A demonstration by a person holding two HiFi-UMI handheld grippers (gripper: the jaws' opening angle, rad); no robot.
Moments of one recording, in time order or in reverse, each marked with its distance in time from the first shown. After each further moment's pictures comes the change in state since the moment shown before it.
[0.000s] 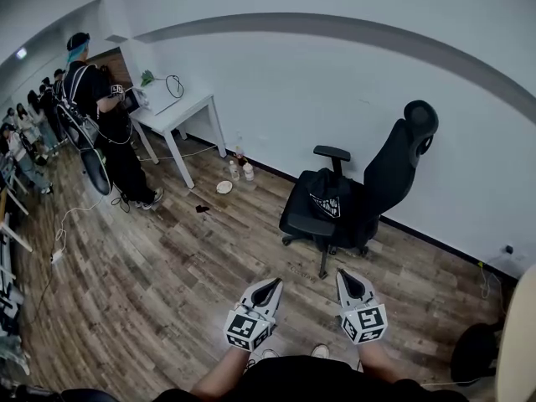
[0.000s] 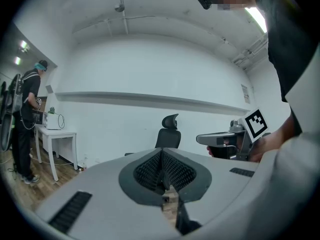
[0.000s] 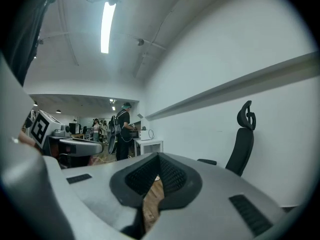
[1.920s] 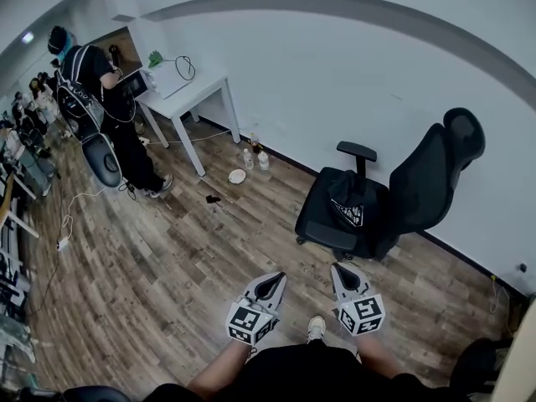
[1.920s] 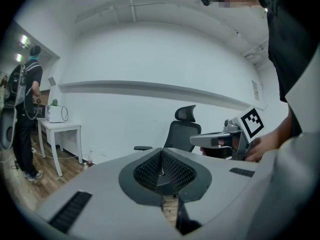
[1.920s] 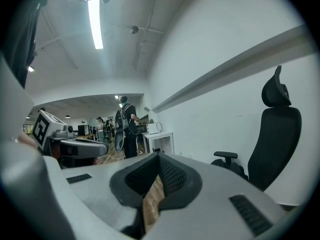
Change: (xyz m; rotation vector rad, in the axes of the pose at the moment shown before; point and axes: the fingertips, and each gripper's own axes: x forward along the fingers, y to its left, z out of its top) left arm 0.072 0.115 -0.013 -0.046 0.065 0.045; right arm 0.160 -0.001 -0.026 0.065 0.099 0.131
